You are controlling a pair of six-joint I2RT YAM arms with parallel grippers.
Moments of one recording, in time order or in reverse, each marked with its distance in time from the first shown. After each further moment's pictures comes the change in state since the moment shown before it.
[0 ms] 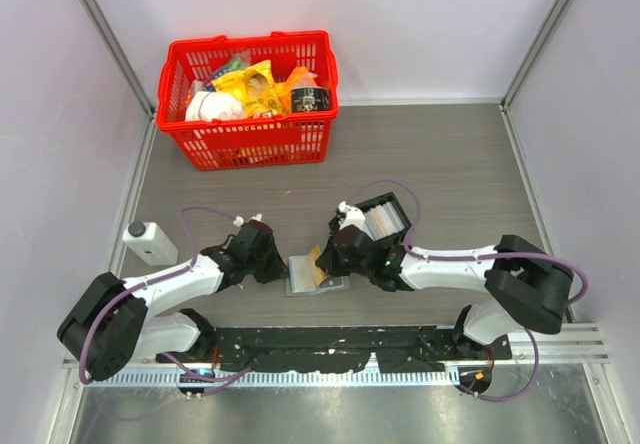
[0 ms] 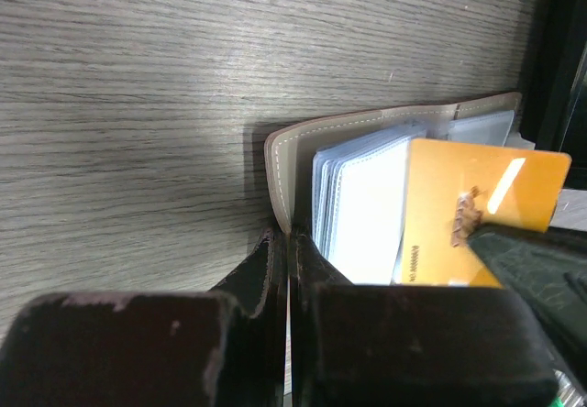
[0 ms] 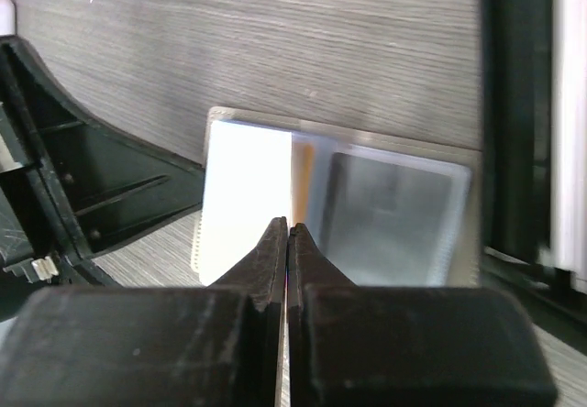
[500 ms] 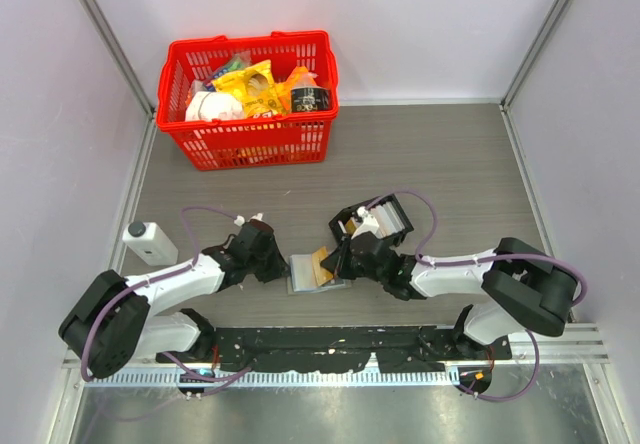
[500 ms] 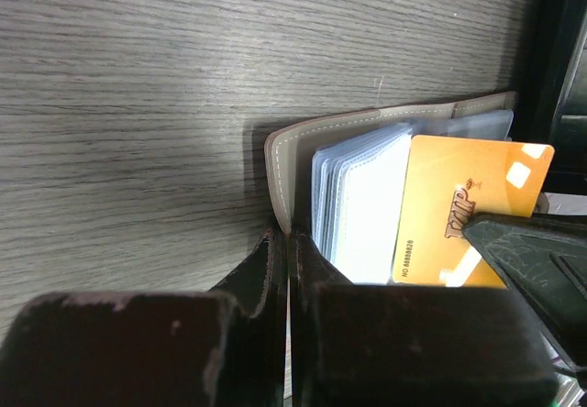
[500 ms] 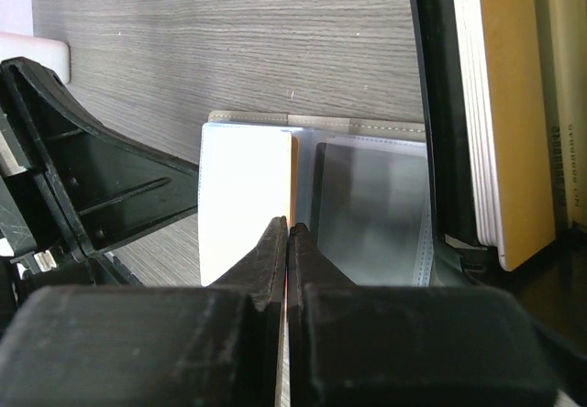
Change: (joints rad) left arm 0.000 0.014 -0.001 0.028 0.001 -0.006; right arm -0.056 -0.061 -0.211 0.259 -0.047 0.117
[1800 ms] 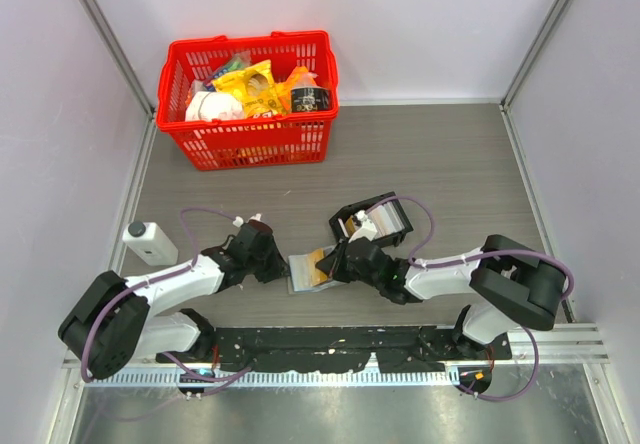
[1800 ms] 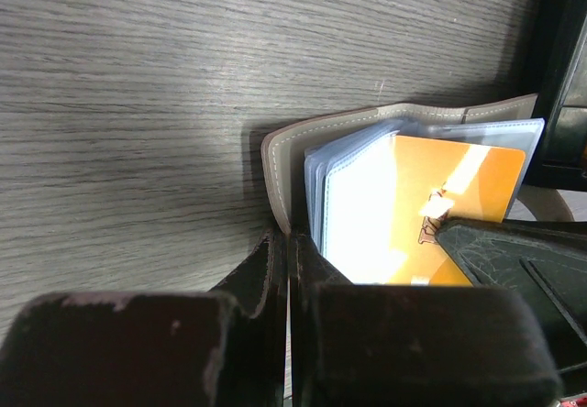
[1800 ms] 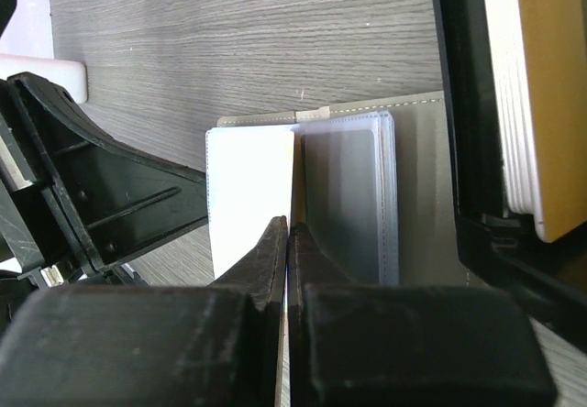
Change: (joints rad) left arm 0.000 0.012 -0.012 0.018 0.002 -0.020; right arm 0.045 0.073 -0.015 0.109 0.051 0.108
